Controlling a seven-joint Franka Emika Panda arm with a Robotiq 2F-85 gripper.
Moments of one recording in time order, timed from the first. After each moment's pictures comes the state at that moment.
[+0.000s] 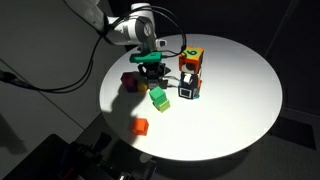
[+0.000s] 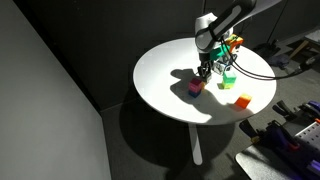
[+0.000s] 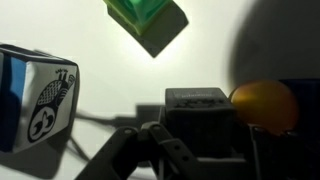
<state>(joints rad) 0.09 0.89 0.03 -1.58 -0.14 2.24 -0.10</state>
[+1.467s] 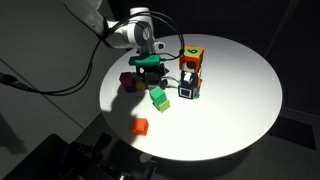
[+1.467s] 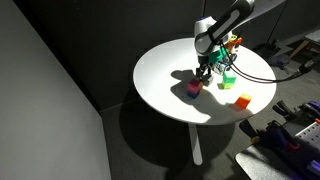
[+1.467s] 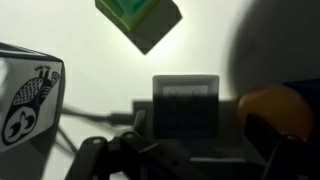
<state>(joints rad) 0.09 0.91 0.03 -1.58 -0.14 2.28 -0.10</state>
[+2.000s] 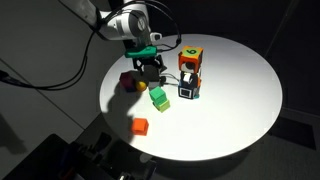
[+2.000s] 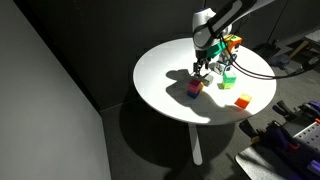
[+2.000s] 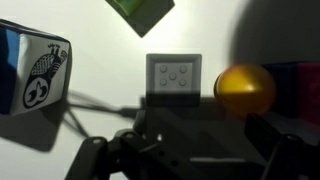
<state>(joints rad) 0.11 0.84 0.04 -1.60 -0.14 2.28 -0.10</state>
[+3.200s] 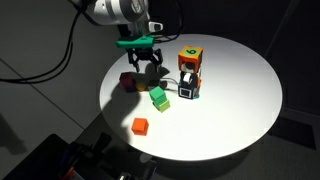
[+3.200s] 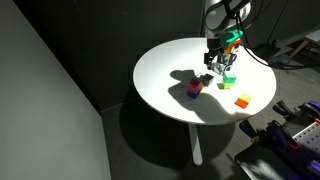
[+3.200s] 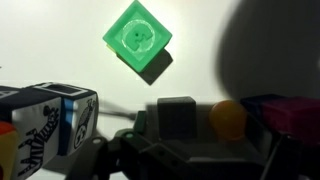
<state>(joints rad) 0.07 0.60 0.03 -1.82 -0.09 2.21 -0.10</state>
